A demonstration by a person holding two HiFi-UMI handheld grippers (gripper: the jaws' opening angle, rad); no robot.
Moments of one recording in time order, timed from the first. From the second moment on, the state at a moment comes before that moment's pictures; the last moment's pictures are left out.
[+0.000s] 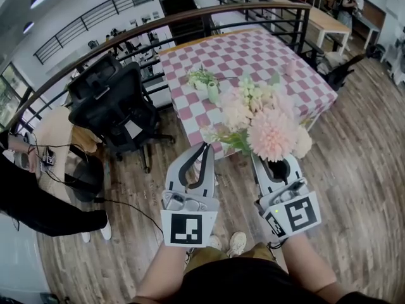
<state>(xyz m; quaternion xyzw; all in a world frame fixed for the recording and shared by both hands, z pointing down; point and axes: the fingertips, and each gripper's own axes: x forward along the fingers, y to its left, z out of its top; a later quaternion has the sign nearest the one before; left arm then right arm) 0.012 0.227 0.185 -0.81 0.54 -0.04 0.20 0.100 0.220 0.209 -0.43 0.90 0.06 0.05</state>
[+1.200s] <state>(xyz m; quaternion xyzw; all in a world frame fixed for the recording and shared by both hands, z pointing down) 0.036 0.227 0.182 -0.82 0.56 0.00 0.14 0.140 0.221 0.199 -0.43 0.90 0.06 0.08</state>
